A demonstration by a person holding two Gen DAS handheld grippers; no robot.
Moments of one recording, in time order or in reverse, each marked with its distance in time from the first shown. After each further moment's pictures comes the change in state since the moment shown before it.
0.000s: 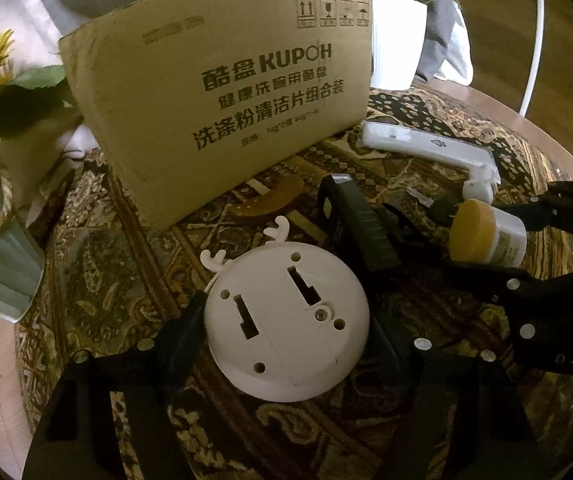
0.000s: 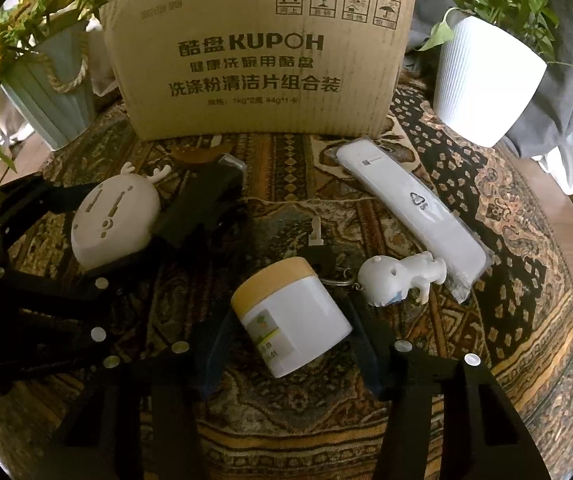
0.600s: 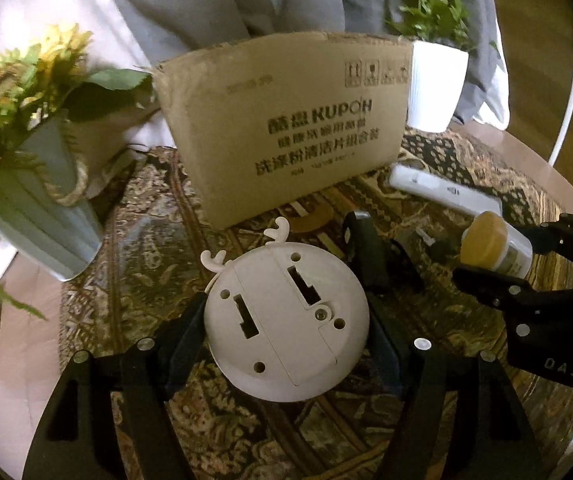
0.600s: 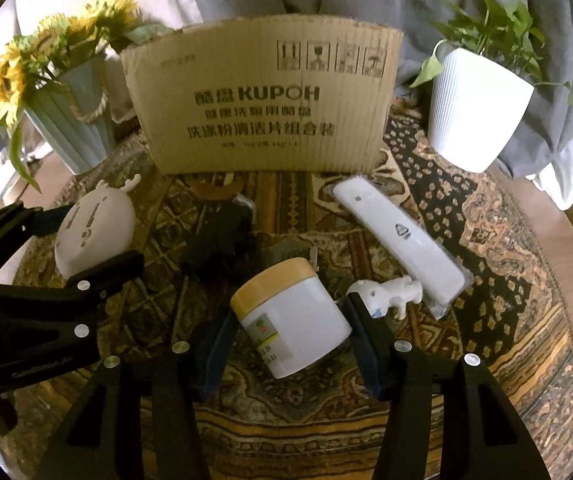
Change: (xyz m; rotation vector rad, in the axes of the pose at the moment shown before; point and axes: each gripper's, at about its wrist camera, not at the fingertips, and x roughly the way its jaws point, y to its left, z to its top) left arm -0.055 -0.003 0.006 -0.165 -0.025 0.138; right arm -0.033 -0.009 -0.004 -0.004 -0.097 0.041
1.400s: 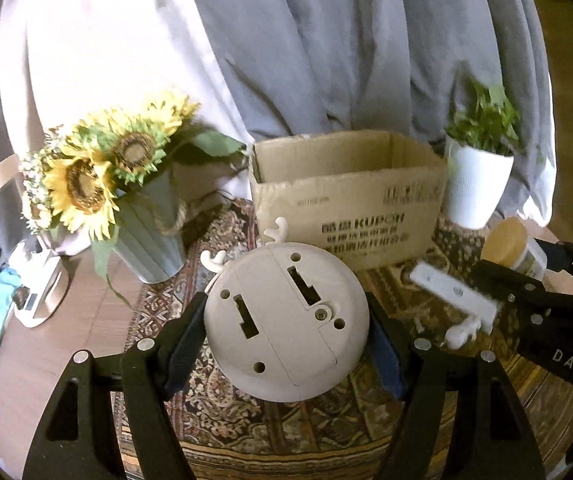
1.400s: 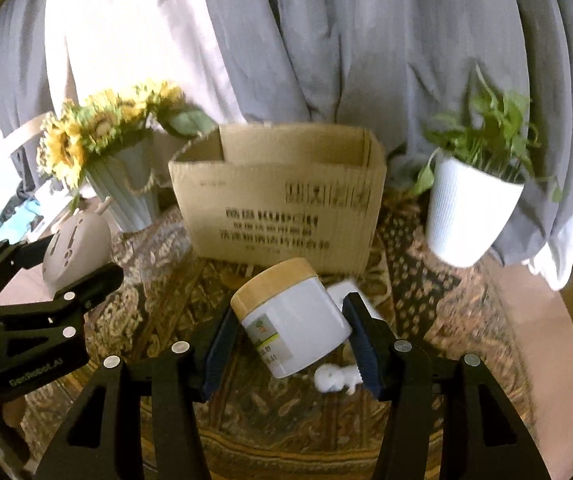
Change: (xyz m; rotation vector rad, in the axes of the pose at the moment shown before) left arm -0.092 -0.020 0.031 -0.233 -0.162 0.254; right arm -0.075 -0.028 0.043 -0.100 -0.225 0.114
